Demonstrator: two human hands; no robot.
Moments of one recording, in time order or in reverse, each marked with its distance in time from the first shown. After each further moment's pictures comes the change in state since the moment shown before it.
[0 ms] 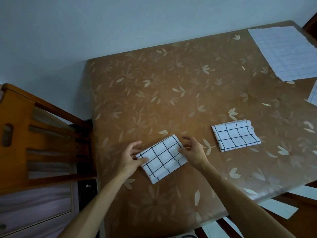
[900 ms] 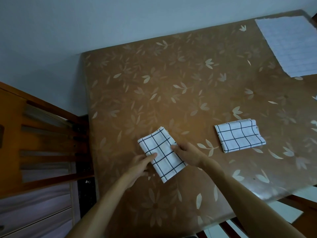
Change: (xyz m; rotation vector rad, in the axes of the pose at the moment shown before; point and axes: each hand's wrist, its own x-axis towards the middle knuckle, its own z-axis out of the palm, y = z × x) left_hand 0.004 0.007 0.025 -0.273 -0.253 -0.343; right_hand 0.017 -0.025 0.003 -0.210 -0.391 0.045
